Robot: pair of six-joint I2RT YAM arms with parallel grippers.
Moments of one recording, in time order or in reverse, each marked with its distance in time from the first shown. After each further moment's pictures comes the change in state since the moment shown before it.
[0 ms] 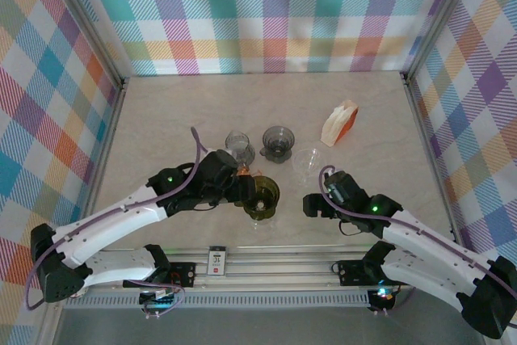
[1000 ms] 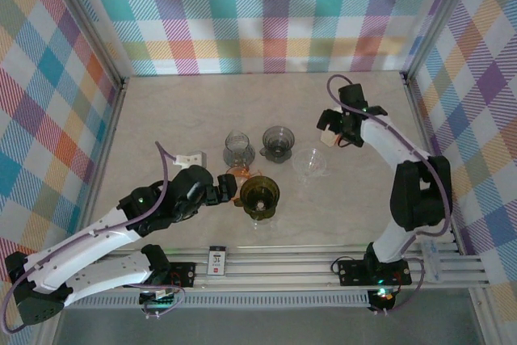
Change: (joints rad) left arm -0.003 -0.254 -0.165 0.005 -0.270 0.000; right arm -0.535 0.876 0.775 0.024 -0.029 -0.032
